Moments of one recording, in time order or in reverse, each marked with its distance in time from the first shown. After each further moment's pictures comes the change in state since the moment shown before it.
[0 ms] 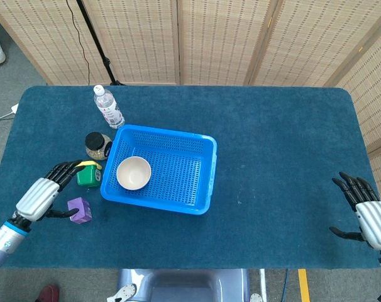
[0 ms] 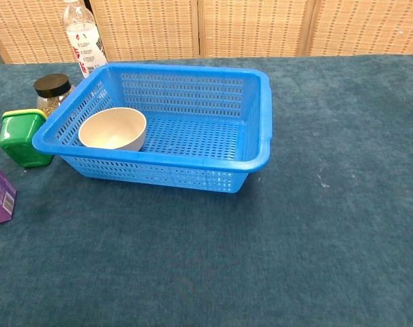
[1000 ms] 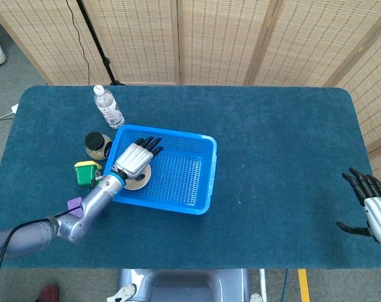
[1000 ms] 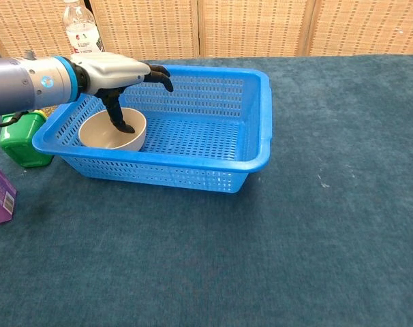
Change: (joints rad) left arm -0.520 -0.436 -0.261 0.178 -0.675 -0.615 0.914; right arm 0.007 0.000 0.022 0.019 0.068 -0.040 0.016
